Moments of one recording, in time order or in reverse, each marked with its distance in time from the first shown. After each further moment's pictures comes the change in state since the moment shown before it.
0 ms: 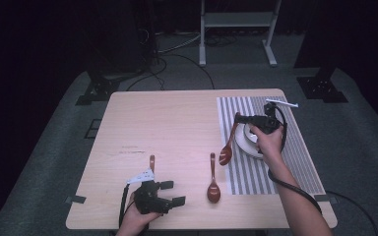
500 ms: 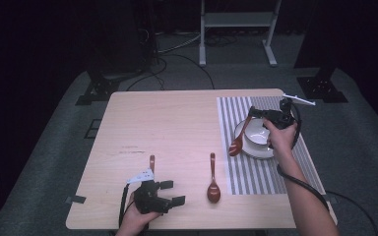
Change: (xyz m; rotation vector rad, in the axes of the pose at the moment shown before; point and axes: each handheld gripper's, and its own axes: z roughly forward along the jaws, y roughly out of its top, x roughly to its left) left arm 0.001 0.000 0.000 -0.002 0.003 -0.002; right arm -0.016 0.019 -0.032 -0.105 -0.058 0.052
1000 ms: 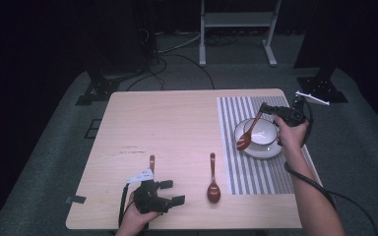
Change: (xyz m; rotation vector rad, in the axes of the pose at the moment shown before) left arm 0.001 0.000 -0.001 -0.001 0.006 -0.006; right arm -0.012 0.014 -0.025 -0.072 -0.034 0.040
